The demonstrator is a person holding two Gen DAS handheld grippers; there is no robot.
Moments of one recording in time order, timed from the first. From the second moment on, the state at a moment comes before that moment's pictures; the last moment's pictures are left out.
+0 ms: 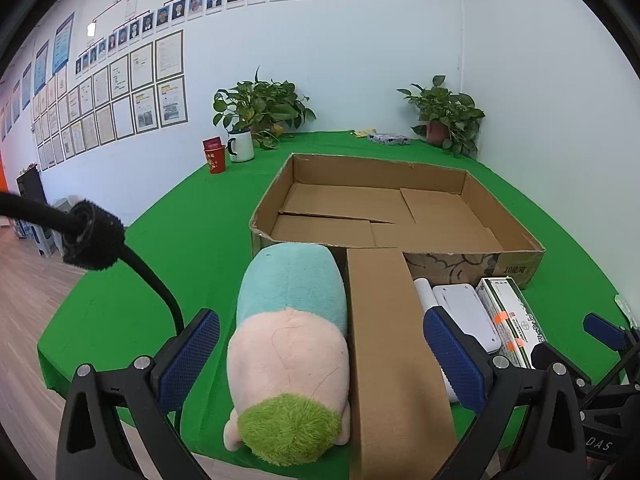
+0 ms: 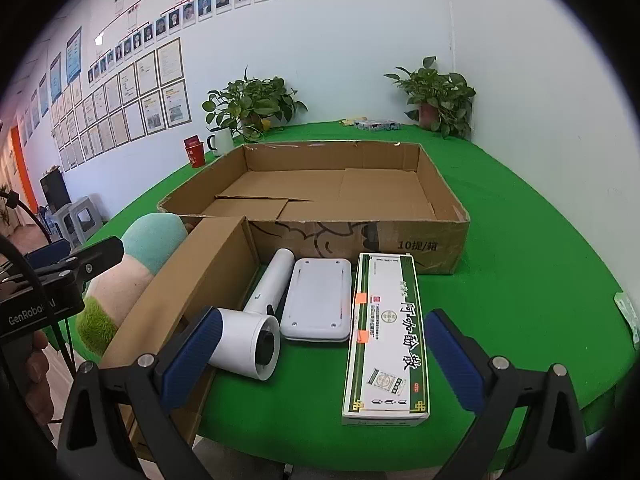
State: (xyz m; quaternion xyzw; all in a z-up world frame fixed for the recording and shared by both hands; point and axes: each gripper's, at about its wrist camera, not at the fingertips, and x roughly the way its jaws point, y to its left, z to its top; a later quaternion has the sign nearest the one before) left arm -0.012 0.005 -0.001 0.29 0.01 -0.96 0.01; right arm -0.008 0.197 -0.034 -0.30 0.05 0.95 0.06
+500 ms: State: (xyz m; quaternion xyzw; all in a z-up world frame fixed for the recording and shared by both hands) left arm -0.017 0.002 -0.005 0.32 0.02 -0.95 0.01; right arm -0.016 0.189 -0.037 -0.32 0.02 0.95 0.07
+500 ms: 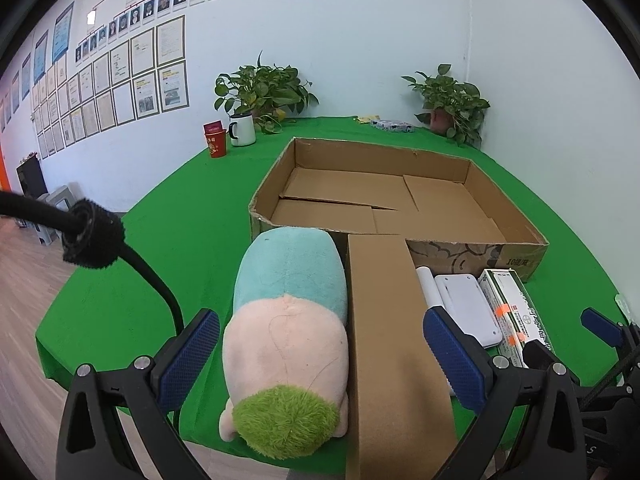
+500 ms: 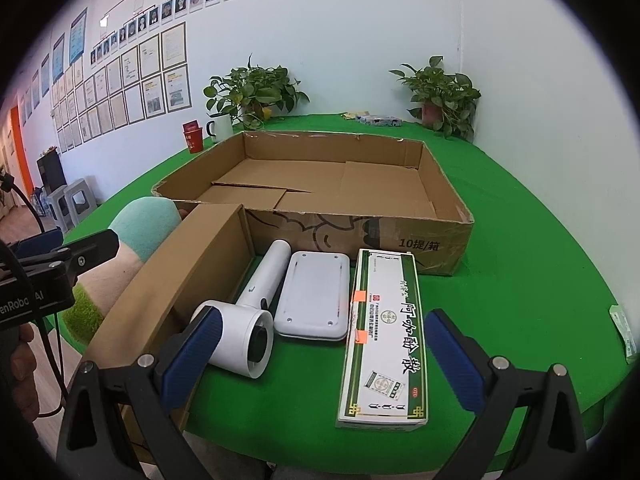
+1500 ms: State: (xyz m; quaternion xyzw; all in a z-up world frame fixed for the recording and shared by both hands) left arm -0.016 -0.001 -0.004 0.33 0.01 -0.94 -0.01; right arm -0.020 0.188 -0.035 -0.34 -0.01 0.93 0.10
